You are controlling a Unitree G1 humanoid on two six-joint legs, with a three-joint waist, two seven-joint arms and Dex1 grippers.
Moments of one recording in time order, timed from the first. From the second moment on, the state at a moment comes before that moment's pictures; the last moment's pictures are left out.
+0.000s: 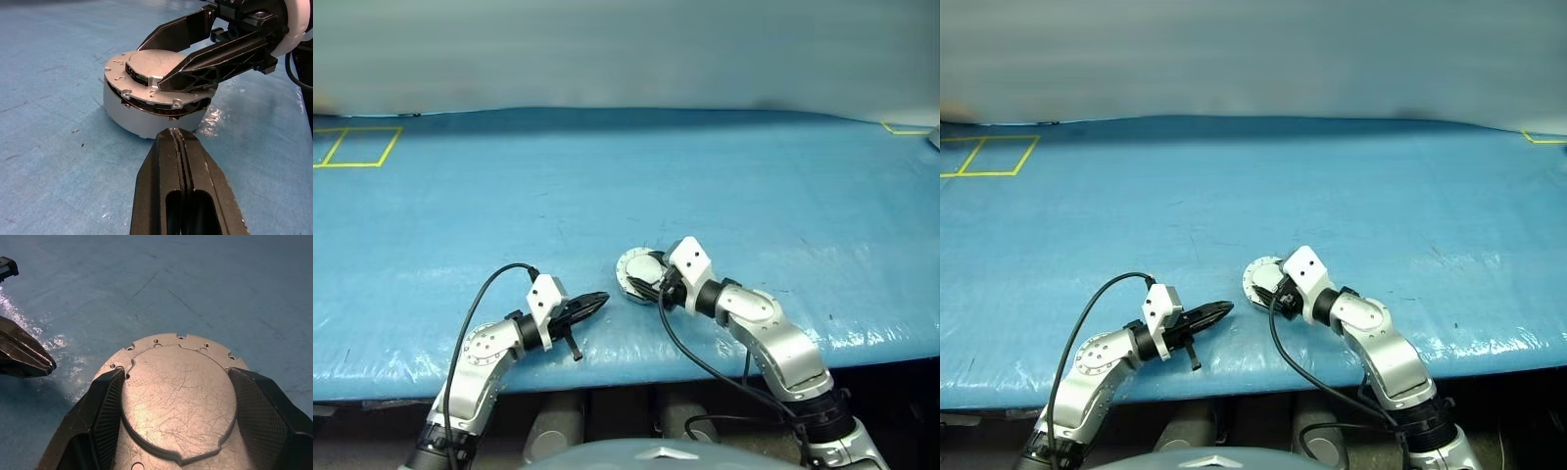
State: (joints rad) left arm 0.10 0.38 -0.17 -0.14 -0.28 0.06 -0.84; right arm -0.12 -0.38 0.25 -0.34 0.17 0.55 0.55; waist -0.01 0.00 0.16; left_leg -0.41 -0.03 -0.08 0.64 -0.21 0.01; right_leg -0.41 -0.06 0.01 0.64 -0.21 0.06
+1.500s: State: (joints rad) left arm -0.11 0.30 -0.19 0.07 -0.26 0.09 -0.81; right arm -0.06 -0.35 0.29 -0.30 0.09 0.46 0.50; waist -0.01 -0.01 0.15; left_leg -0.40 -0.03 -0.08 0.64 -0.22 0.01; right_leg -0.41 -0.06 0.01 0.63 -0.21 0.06
